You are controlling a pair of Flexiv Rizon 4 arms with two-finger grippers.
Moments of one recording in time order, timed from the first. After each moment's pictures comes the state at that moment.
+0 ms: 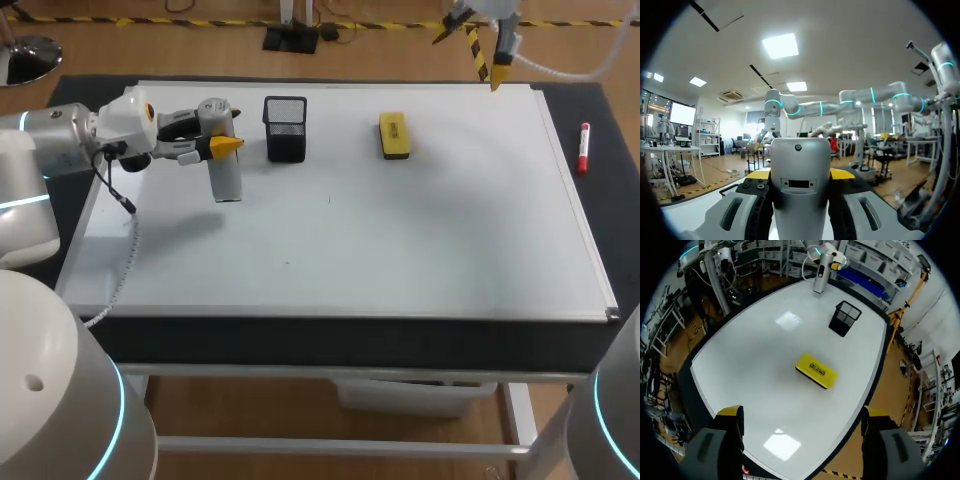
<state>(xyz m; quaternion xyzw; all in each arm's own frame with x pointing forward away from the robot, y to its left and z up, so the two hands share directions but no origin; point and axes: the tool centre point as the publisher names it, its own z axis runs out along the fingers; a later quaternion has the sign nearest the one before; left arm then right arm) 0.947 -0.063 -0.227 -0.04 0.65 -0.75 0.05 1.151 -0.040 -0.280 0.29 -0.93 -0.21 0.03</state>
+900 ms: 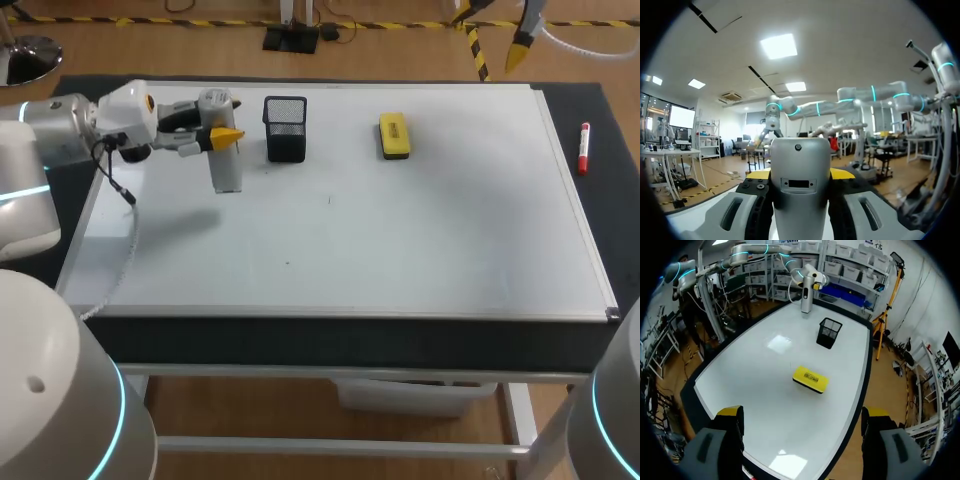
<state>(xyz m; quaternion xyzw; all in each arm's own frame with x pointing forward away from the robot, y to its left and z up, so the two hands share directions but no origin) 0.961 -0.066 -0.207 -0.02 0.66 -0.75 0.06 1.157 -0.059 -0.248 0.24 -0.92 -0.31 0.04</state>
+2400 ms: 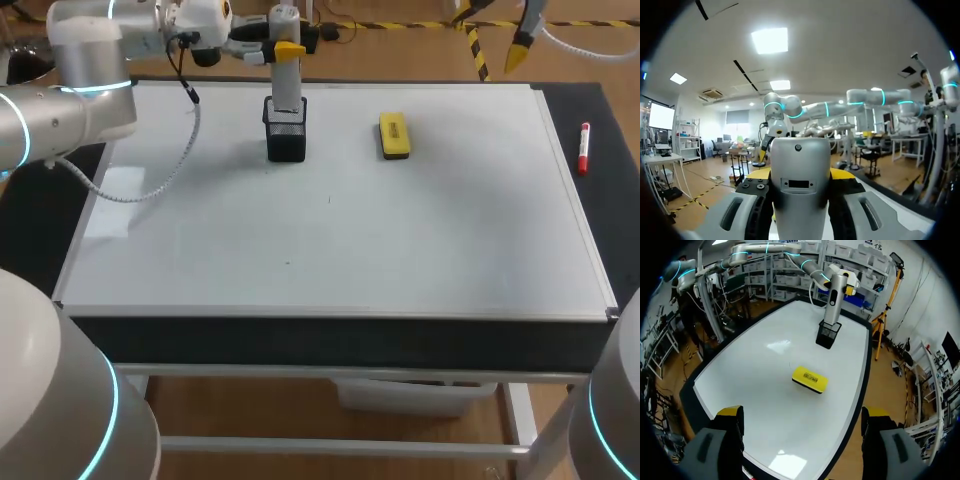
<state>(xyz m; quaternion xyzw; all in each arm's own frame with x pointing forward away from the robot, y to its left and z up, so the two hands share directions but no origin) 1.099 -0.165 -0.170 0.04 0.66 -0.75 -0.02 1.158 -0.060 -0.247 0.24 -0.92 -0.31 0.04</state>
